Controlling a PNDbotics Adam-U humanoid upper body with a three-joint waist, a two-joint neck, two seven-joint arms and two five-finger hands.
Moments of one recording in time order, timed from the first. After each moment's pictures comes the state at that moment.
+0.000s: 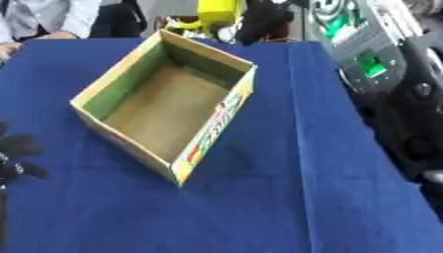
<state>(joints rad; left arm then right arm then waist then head) -0.13 0.11 0.21 -1.98 -0.13 -0.31 -0.02 -1.39 -0.22 0.30 -1.28 0.89 0.35 0.58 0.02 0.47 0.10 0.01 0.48</state>
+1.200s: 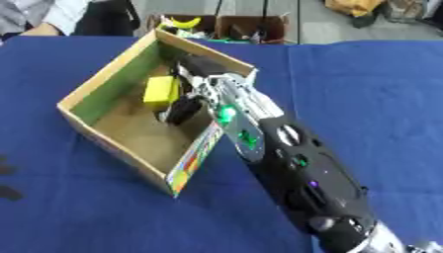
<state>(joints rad) -0.16 0.11 0.20 -1.98 -0.12 -0.30 -0.03 -1.34 0.01 0.27 -0.97 1.08 0.33 0.44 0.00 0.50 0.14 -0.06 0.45</state>
